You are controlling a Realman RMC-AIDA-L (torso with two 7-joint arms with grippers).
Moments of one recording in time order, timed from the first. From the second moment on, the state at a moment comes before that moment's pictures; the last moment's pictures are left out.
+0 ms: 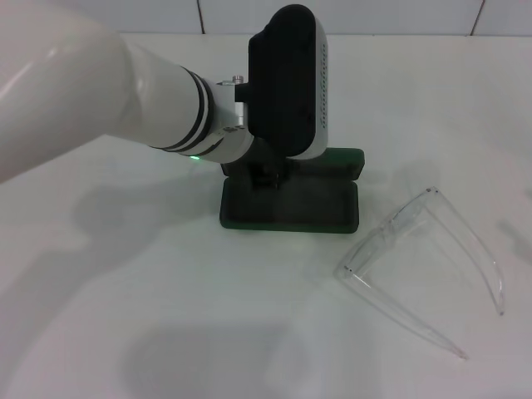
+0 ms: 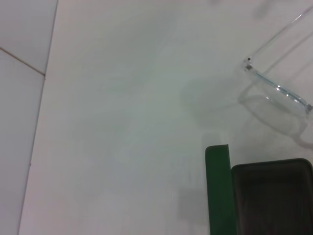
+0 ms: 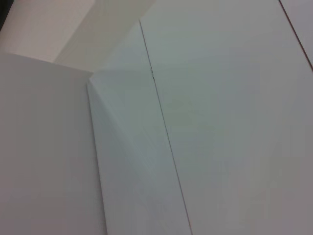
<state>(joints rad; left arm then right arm) -0.64 -2.10 1.84 1.34 2.60 1.06 -2.04 0.17 1.98 -0.22 -0.57 -1.46 -2.16 1.26</state>
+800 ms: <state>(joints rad) -0.63 -2.09 1.83 1.38 2.60 1.08 -2.06 0.17 1.98 -0.22 -0.57 -1.45 -2.16 1.26</state>
